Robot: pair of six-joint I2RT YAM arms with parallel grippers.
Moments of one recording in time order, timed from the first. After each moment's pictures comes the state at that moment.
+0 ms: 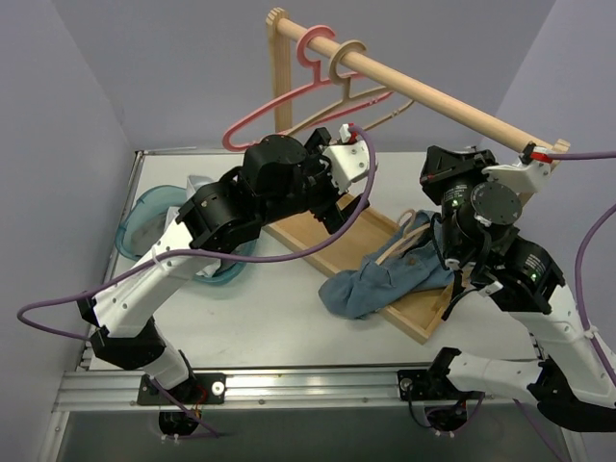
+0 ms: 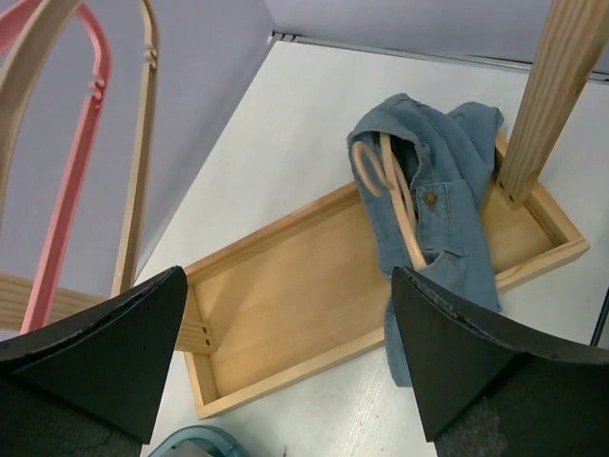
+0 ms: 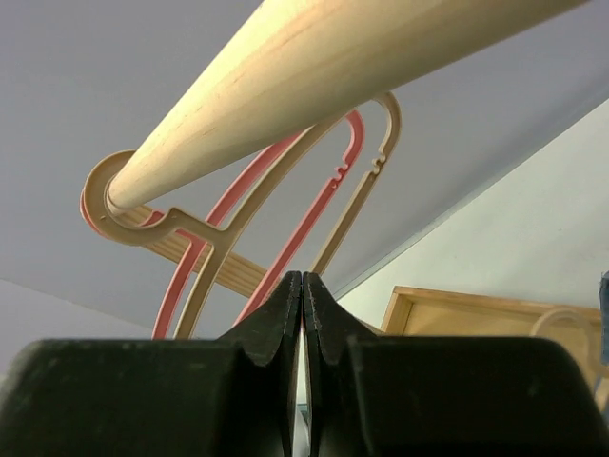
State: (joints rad) left arm -1.05 1.61 2.13 -0.78 -0.08 0.29; right arm 0.86 1.04 1.55 -0.44 1.03 0.79
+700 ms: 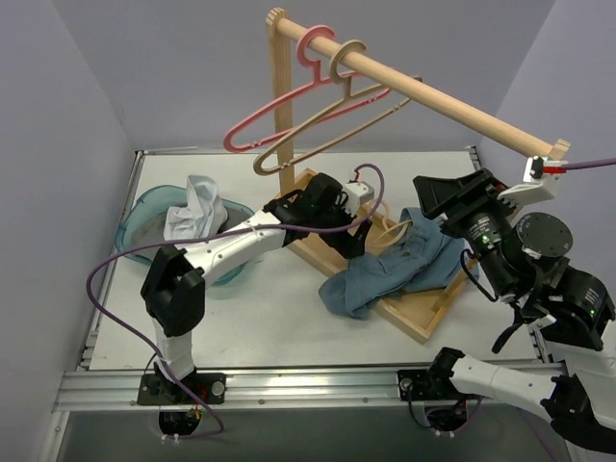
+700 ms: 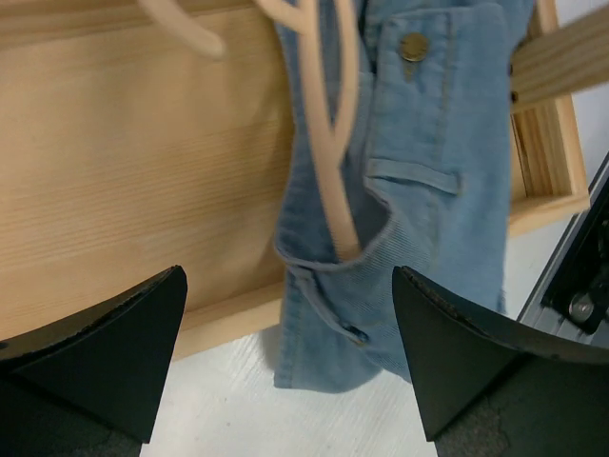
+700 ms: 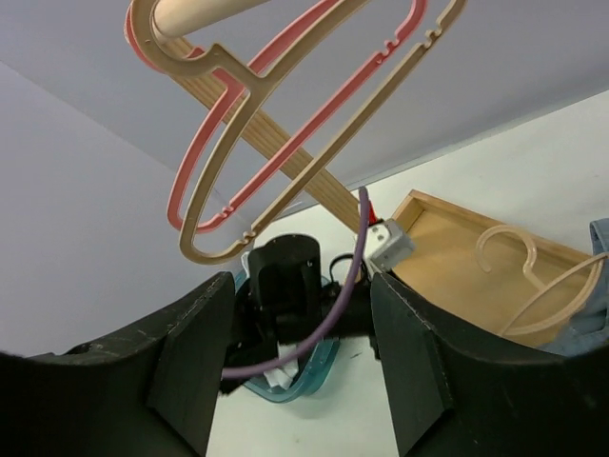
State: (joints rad) left arm -0.87 1.86 1.62 -0.46 0.24 -0.09; right arm 0.86 0.88 1.55 -0.69 0.65 0.73
